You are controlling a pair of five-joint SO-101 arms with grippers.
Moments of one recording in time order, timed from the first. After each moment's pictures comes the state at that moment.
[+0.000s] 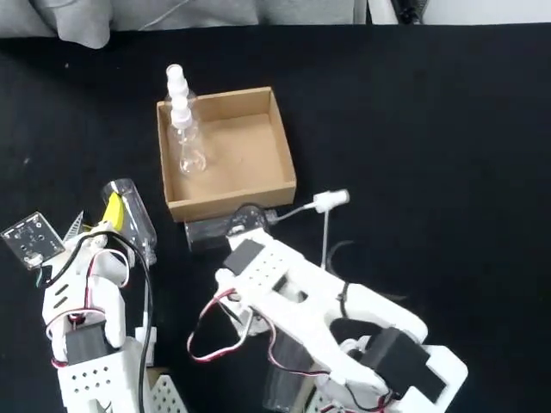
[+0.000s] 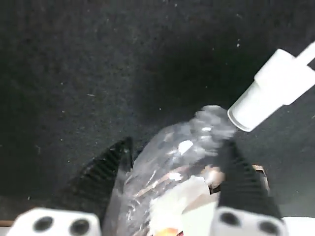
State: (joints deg) left arm -20.2 -103.7 96.0 36.9 17.7; right arm -50.2 -11.0 47.0 80.0 -32.5
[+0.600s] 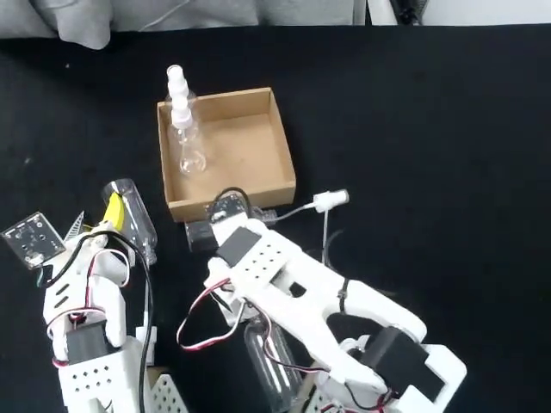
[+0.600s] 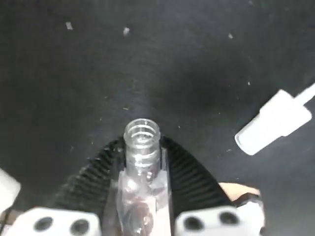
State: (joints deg) left arm -20.2 -103.7 96.0 36.9 17.7; right arm -50.2 -11.0 38.5 81.3 -24.5
